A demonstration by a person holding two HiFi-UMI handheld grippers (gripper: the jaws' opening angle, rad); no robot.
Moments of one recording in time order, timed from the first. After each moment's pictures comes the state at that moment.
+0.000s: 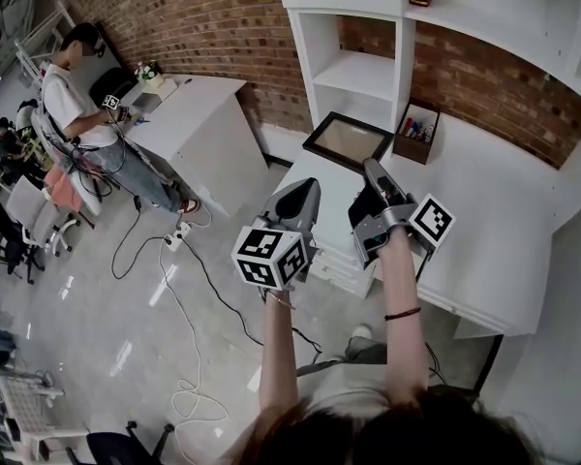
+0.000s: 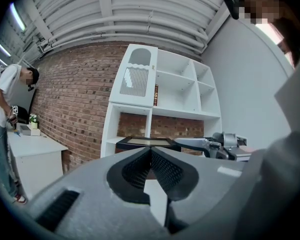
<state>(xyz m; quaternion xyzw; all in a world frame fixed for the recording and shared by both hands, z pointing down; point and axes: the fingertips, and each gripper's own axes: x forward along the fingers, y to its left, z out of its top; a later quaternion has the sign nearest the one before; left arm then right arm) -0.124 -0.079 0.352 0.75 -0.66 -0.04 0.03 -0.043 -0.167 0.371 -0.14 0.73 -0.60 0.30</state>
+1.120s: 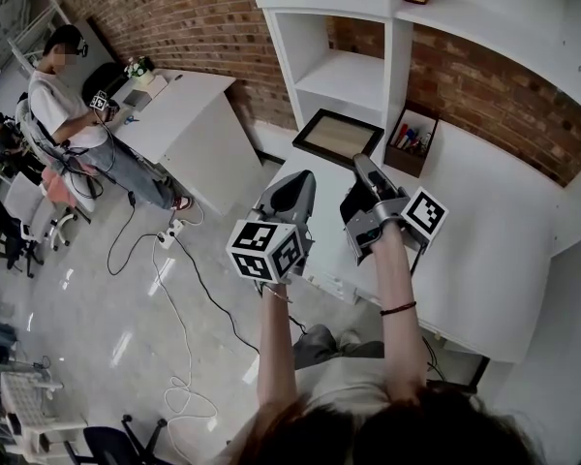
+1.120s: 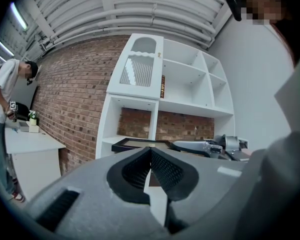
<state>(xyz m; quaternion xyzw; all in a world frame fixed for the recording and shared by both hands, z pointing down) -0.126 -0.187 0.358 0.74 -0.67 -0.04 0.05 -0.055 -0.269 0.384 -0.12 0.72 -0.63 0.27</state>
